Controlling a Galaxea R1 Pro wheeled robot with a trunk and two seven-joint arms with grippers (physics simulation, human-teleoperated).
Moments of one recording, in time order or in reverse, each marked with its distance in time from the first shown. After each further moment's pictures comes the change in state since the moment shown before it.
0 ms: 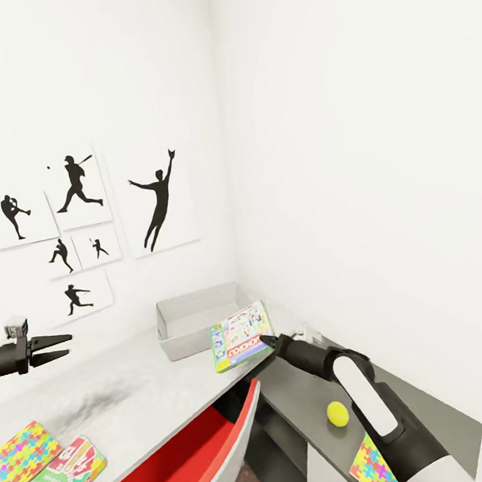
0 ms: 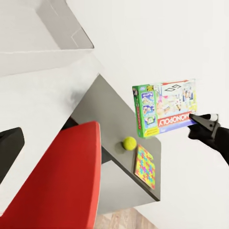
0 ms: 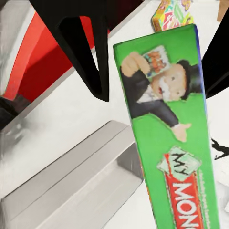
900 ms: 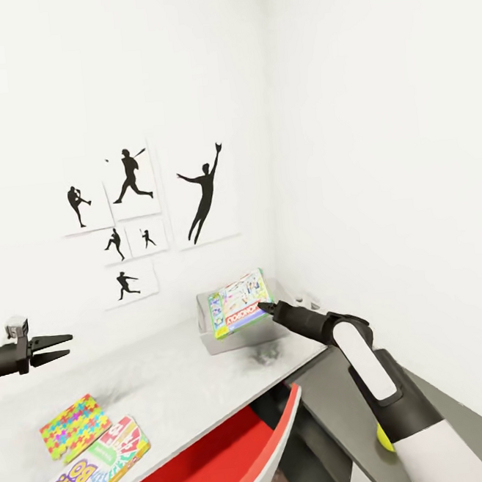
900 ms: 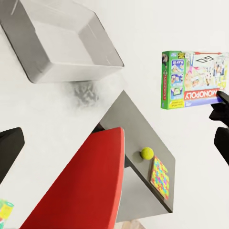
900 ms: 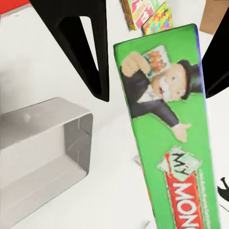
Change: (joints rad) left arm 0.000 -0.002 0.000 0.000 0.001 -0.001 0.000; right arm -0.117 0.004 -0.019 -0.092 -0.009 0.061 -0.079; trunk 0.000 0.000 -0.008
